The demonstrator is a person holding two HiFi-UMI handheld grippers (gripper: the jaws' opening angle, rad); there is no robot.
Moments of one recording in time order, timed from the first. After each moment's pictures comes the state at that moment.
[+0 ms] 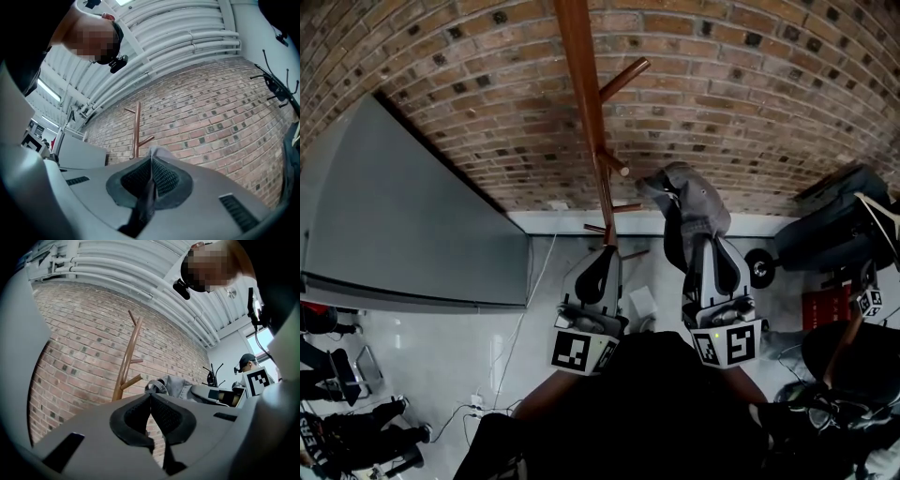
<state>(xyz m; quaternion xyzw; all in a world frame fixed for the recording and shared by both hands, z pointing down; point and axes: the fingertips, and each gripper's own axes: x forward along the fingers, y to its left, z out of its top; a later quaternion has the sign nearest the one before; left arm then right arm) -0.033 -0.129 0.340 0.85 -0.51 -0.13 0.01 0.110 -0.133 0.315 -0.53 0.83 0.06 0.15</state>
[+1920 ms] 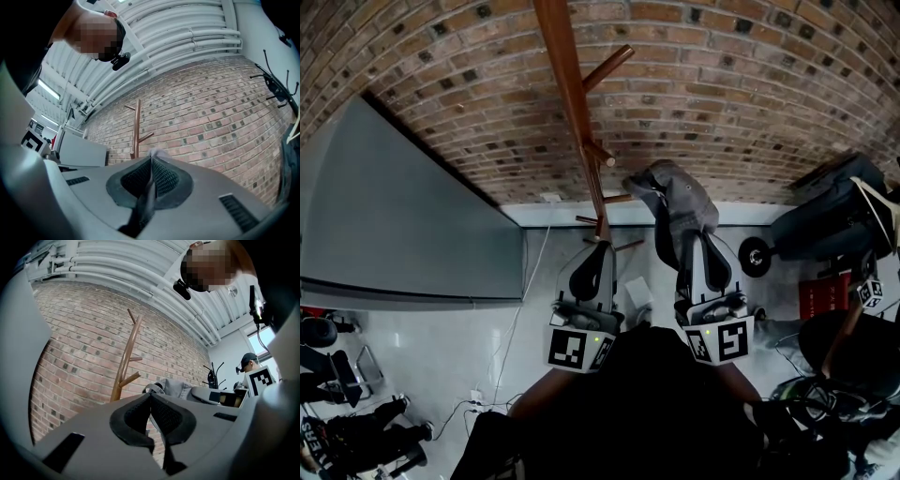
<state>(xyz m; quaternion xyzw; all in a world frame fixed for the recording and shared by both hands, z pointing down) -0.023 -0.126 0.343 0.85 -0.51 -0.12 0.03 0.113 -0.128 0.326 -0.54 0.83 0.05 0.13</state>
